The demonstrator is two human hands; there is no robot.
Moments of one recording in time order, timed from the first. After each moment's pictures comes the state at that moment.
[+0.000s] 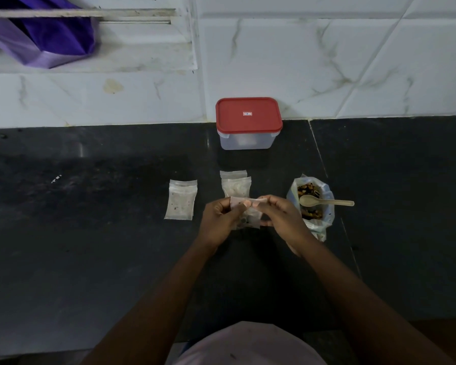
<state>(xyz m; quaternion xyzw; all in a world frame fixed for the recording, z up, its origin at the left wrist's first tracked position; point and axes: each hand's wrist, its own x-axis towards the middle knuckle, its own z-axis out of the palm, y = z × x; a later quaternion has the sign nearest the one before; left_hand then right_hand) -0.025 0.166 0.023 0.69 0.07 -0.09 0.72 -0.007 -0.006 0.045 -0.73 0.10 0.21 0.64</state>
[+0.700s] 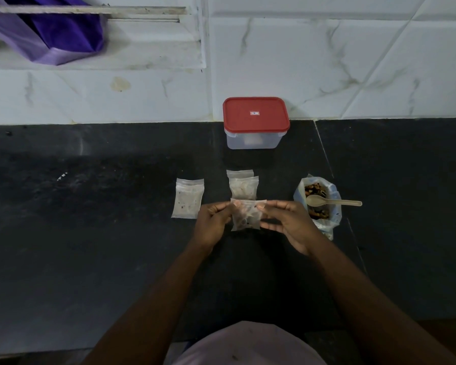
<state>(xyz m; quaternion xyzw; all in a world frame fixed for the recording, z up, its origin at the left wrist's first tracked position) -0.027 0.193 0.010 0.64 0.14 -0.12 0.74 -0.008 -0.003 0.041 -0.64 0.17 0.25 0.70</state>
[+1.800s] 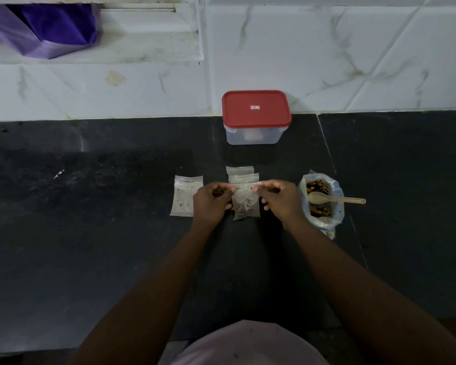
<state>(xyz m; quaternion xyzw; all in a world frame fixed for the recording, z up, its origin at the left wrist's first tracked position) 0.013 0.193 -0.002 0.74 0.18 -0.04 0.65 0.034 0.015 0.016 -0.80 0.14 0.11 0.57</state>
